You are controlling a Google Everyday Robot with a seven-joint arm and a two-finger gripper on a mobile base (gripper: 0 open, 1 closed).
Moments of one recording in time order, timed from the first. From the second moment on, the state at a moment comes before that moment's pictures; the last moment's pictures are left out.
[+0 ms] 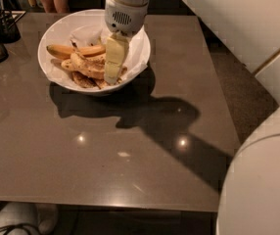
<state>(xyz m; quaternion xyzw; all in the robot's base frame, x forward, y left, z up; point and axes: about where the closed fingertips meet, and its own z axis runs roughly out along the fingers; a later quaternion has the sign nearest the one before) 0.588 0.045 0.938 -0.64 0.76 0.05 0.11</state>
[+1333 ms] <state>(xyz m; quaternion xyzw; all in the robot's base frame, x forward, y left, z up) 0.602 0.062 0.920 -0.63 0.77 0.06 0.09</state>
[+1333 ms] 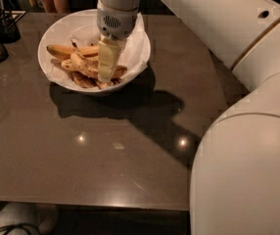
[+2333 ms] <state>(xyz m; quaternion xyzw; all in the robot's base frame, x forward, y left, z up) 0.609 0.073 0.901 -0.64 0.76 0.06 0.07</state>
